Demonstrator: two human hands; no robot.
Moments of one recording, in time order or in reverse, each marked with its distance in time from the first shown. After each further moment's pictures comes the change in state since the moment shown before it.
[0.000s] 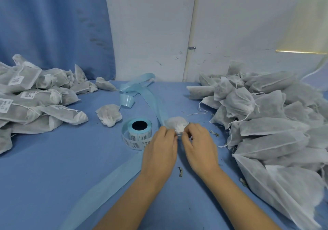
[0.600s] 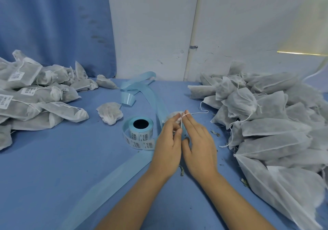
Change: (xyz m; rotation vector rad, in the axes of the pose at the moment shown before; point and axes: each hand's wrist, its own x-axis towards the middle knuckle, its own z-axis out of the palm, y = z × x) left_hand 0.005 0.009 0.007 -0.911 0.001 -0.108; right_hand -0.010 -0.004 0.004 0.041 0.103 -0.201
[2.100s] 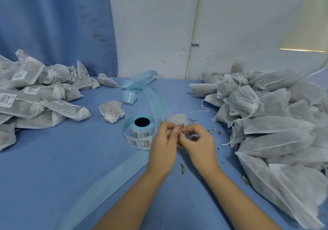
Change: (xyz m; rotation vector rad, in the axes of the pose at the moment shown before) left_hand -0.003 -0.012 0.000 -0.225 0.093 -0.157; right_hand 0.004 0.001 0.003 0.574 -0.022 0.382
